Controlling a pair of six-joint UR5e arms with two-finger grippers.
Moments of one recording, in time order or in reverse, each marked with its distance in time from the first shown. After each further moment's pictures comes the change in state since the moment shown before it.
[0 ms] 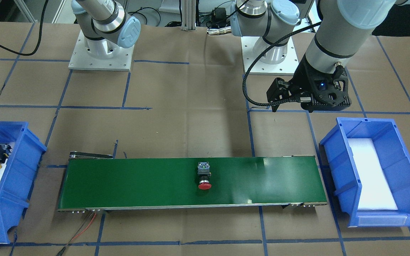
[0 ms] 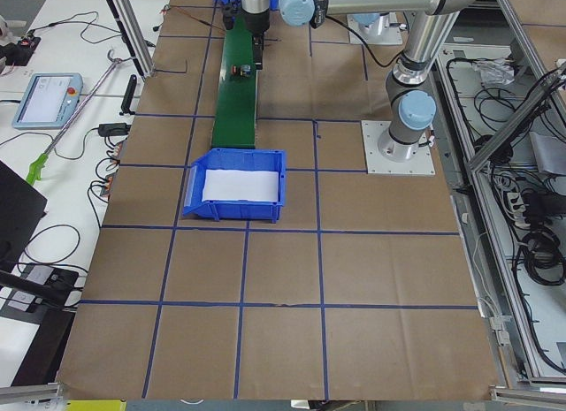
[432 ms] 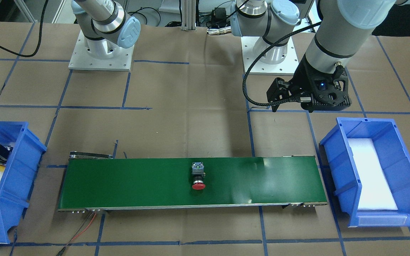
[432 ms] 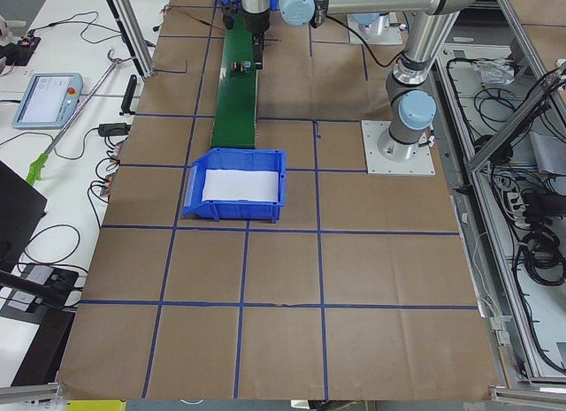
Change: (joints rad) left arm 0.000 0.000 0.000 0.000 0.000 0.000; right arm -0.002 0.009 0.000 -0.004 0.013 0.006
